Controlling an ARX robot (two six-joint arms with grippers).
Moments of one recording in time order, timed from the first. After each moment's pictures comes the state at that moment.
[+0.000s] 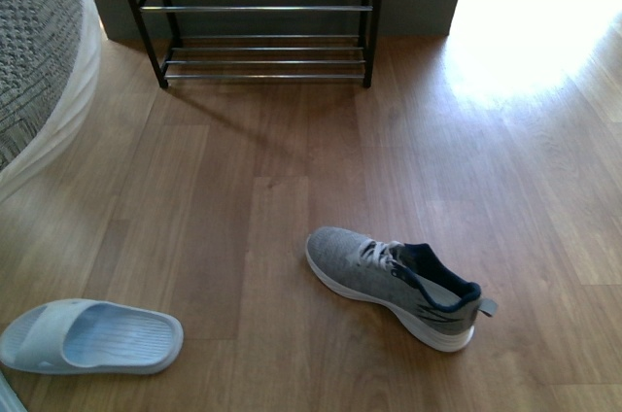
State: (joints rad) left arm -0.40 0.79 0.25 0.11 -0.51 -0.26; right arm 0.00 0.00 0.02 0.00 0.00 0.00
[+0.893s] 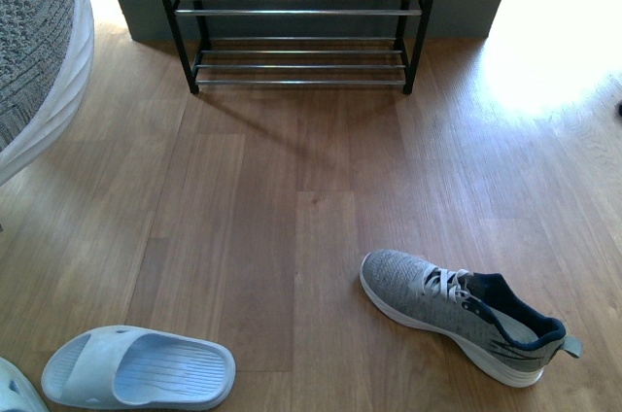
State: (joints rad) left arm -0.40 0.79 0.25 0.11 -0.51 -0.26; right arm -0.03 1.53 0.33 0.78 -0.25 -0.20
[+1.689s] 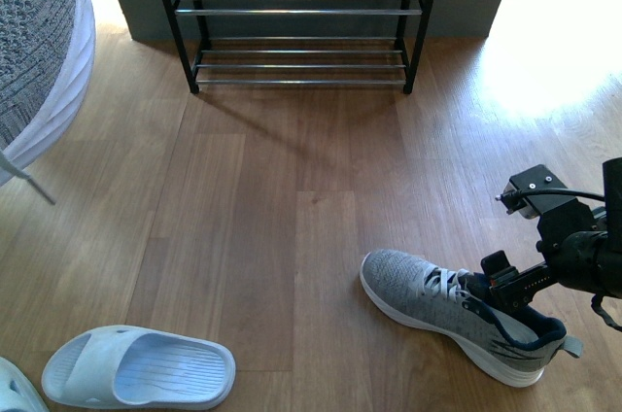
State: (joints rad) left arm -0.40 0.79 0.25 0.11 -0.51 -0.26; right arm 0.01 2.56 0.91 0.72 -0.05 -0.44
